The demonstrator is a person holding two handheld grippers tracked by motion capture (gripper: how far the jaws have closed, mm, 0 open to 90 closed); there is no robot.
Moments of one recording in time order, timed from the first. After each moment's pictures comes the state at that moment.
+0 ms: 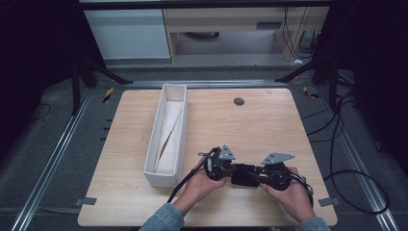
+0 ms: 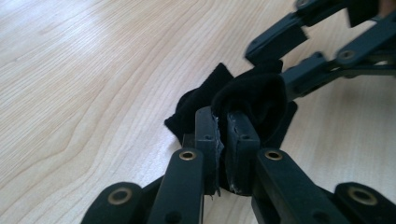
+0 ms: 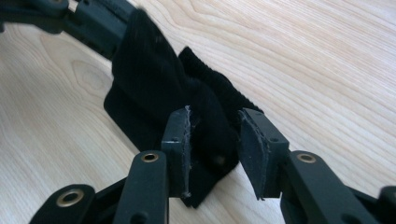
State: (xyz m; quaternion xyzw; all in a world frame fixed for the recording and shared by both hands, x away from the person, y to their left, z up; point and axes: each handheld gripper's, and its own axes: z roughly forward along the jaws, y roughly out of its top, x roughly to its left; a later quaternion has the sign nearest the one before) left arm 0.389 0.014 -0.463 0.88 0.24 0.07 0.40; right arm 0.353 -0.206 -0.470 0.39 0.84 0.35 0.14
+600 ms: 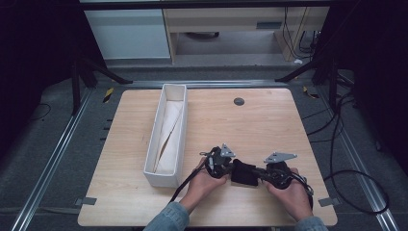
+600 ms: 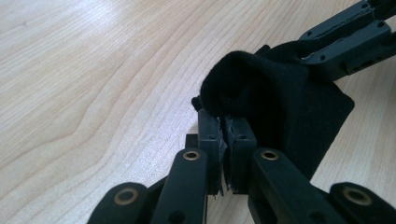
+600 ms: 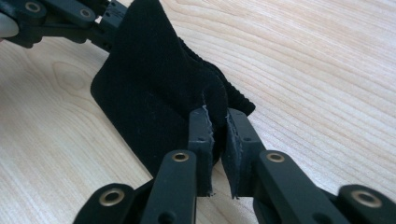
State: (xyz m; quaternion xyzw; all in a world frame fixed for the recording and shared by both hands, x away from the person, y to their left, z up) left arm 0.402 0.009 -0.486 0.88 0.28 0.07 0.37; right arm 0.360 -0.212 -0.482 0.42 0.82 0.36 0.13
